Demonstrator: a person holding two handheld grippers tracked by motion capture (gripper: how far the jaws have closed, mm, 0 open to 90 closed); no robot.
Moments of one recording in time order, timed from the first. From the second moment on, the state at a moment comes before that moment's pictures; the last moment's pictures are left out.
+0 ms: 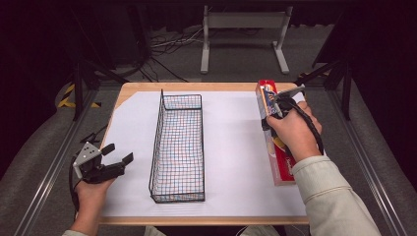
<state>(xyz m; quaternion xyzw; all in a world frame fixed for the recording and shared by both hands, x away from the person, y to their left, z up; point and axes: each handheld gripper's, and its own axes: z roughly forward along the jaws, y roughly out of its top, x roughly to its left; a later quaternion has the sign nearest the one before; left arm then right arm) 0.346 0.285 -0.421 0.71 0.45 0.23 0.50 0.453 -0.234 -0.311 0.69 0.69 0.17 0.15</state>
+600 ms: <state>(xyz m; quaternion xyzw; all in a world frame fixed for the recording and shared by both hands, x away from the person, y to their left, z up) 0.352 0.277 -0.418 0.72 0.43 0.23 0.50 0.460 -0.177 -0.296 0.68 0.69 0.20 0.12</state>
